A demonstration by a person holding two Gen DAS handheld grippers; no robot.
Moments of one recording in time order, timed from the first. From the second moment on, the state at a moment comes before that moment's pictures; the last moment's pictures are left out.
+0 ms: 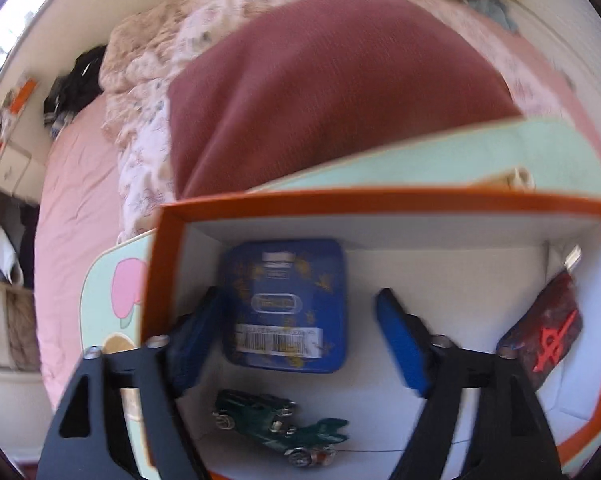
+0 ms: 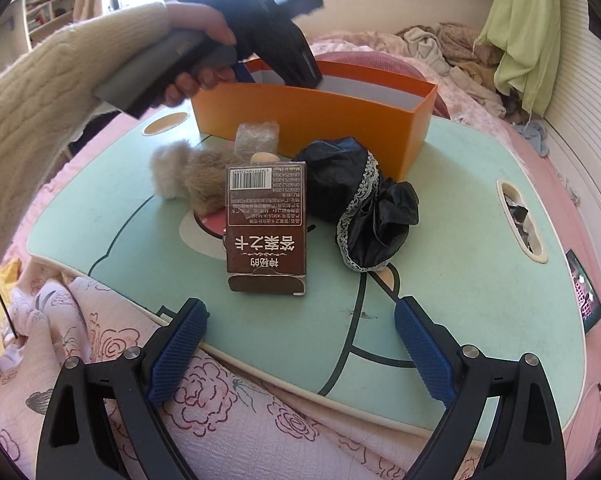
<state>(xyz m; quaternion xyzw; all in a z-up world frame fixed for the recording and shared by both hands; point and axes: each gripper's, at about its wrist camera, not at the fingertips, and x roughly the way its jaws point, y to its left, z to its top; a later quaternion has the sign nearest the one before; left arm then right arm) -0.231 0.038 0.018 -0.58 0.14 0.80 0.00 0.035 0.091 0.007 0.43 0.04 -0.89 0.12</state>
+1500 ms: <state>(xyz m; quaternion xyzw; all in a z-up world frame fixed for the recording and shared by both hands) -0.011 -0.020 0.037 -0.44 0.02 0.90 0.05 0.034 0.086 0.008 0.43 0.03 -0.89 0.12</state>
